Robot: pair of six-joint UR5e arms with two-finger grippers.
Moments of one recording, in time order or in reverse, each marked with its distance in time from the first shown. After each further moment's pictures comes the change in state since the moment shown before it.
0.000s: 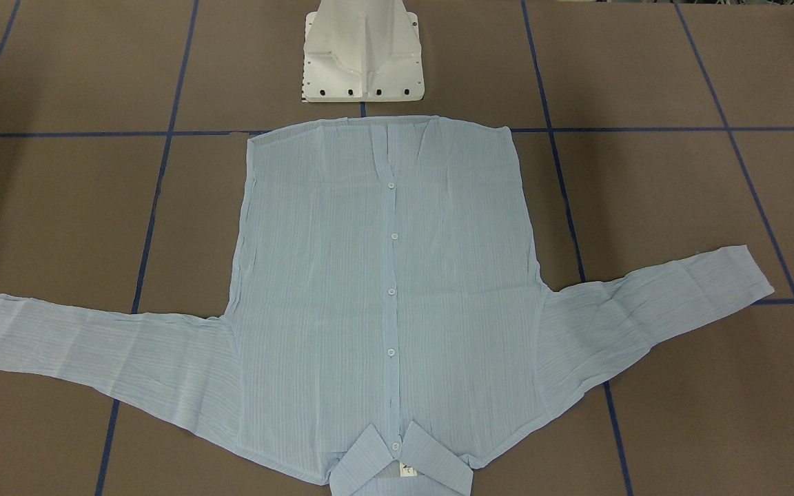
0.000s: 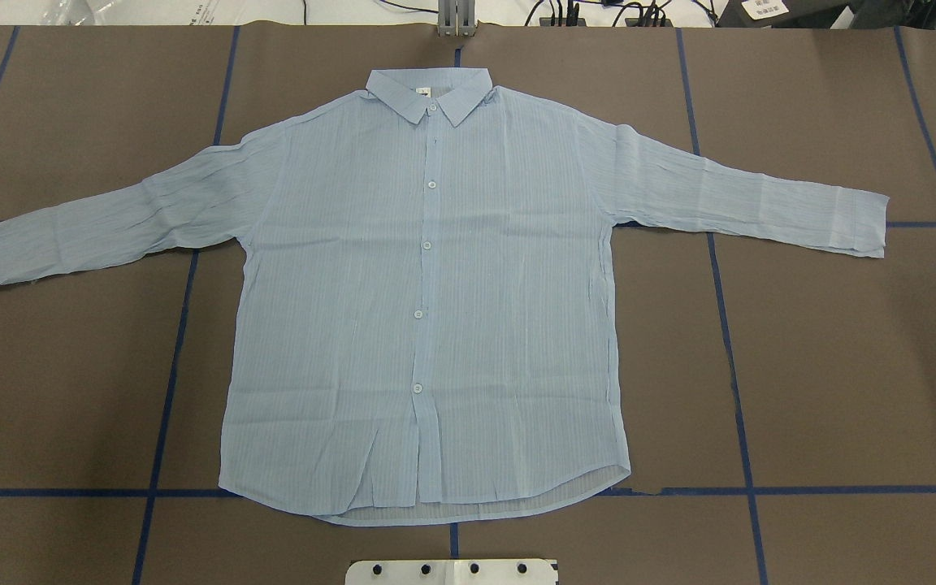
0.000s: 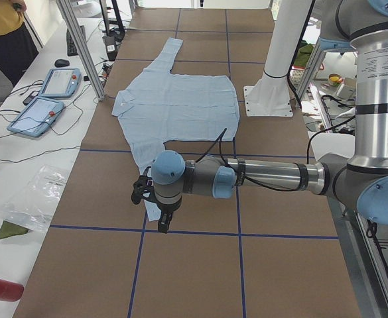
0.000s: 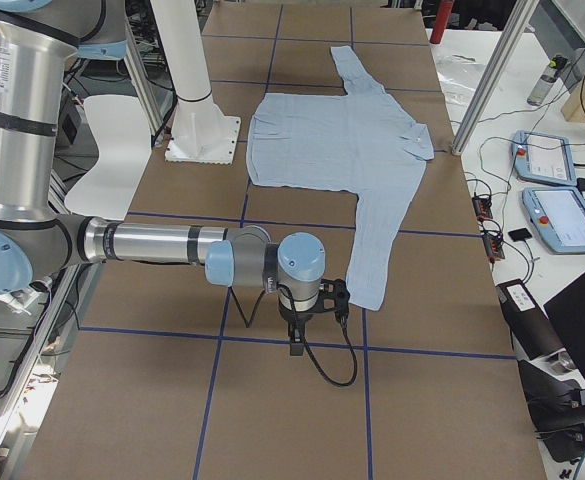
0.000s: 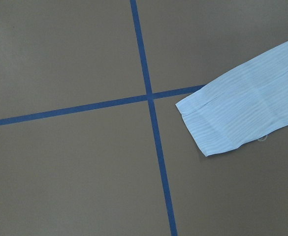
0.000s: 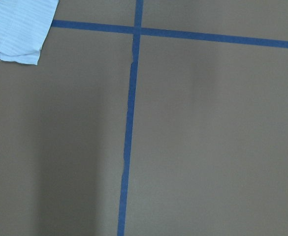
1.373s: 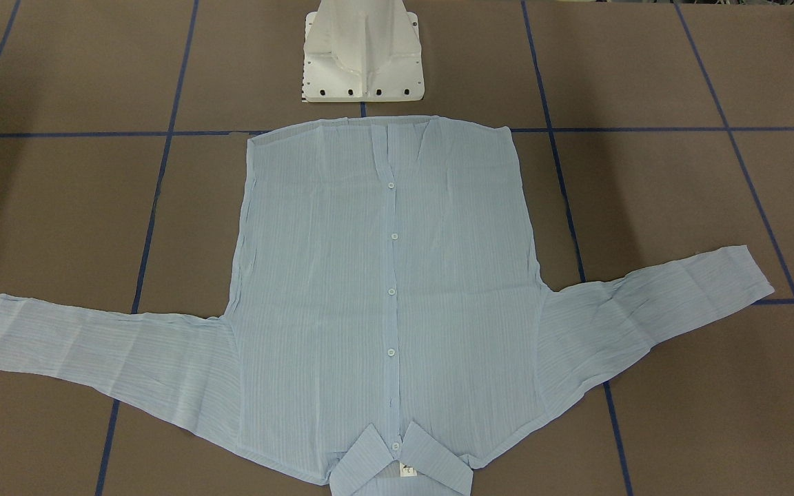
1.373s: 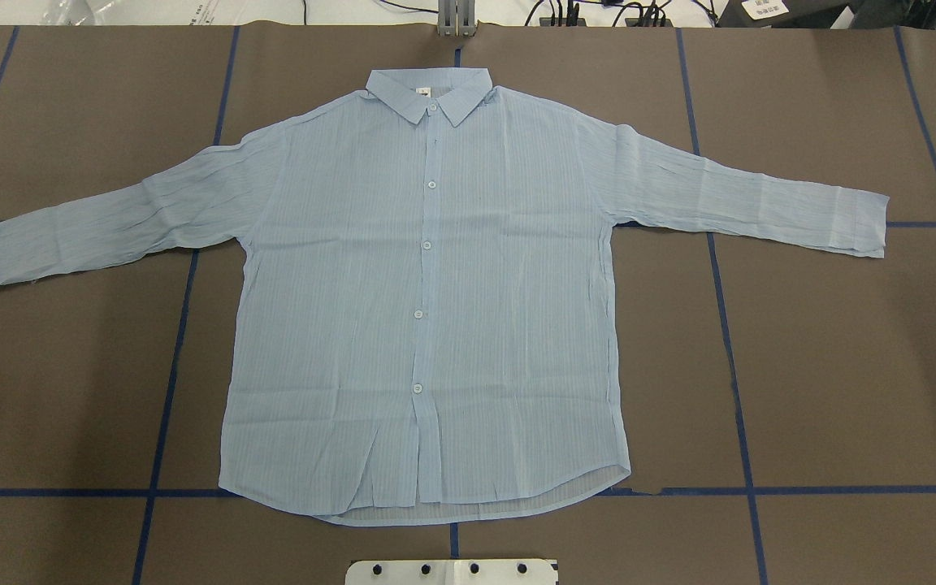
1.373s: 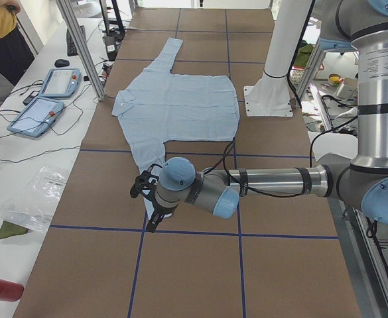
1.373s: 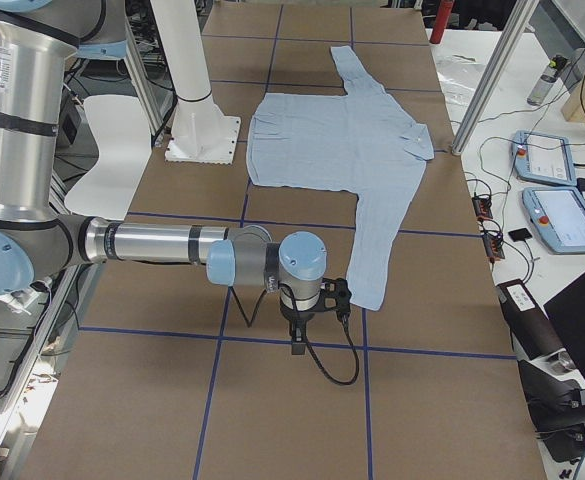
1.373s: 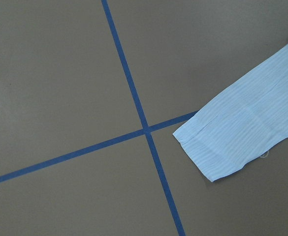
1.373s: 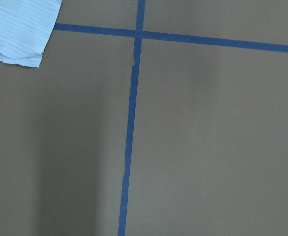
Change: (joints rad) left arm -0.003 0.019 0.083 -0.409 0.016 0.011; right arm 0.000 0.007 0.001 0.006 0.000 -0.003
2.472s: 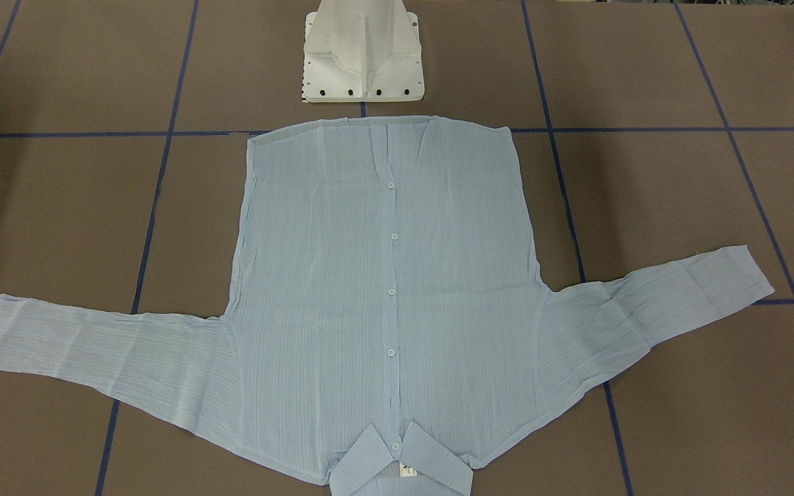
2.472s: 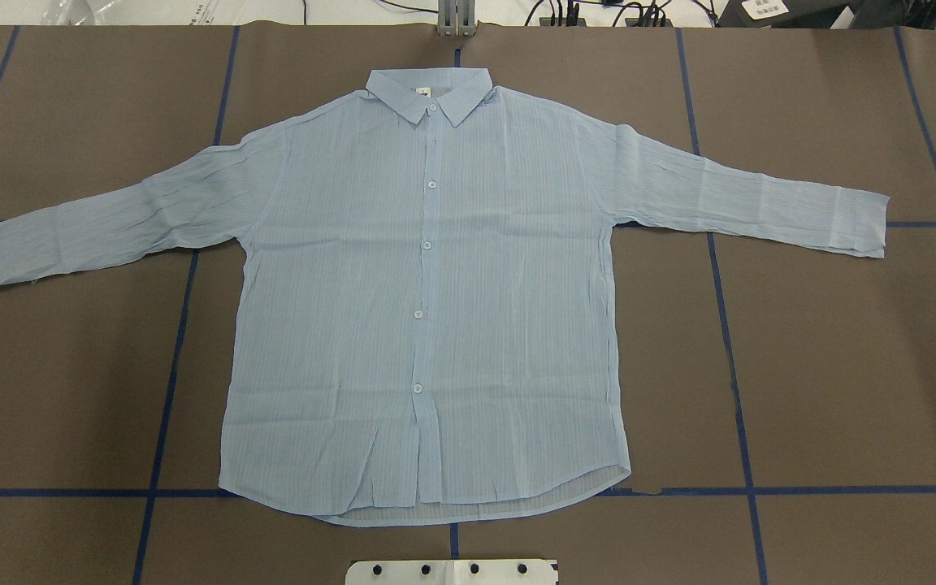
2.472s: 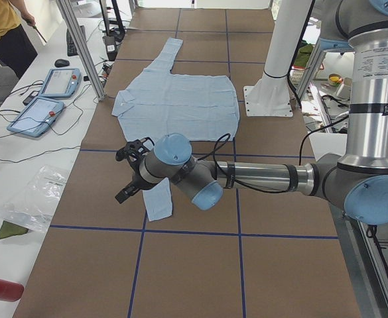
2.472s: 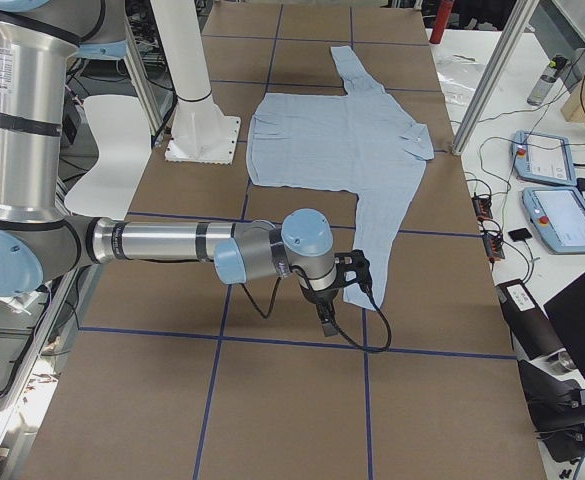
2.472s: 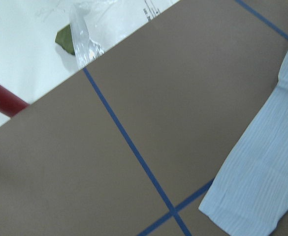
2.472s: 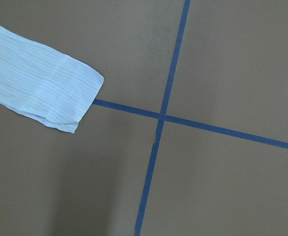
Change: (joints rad) left arm -0.001 -0.116 0.022 -0.312 0.071 -0.021; right arm 0.011 0.043 -0.005 0.237 0.005 0.057
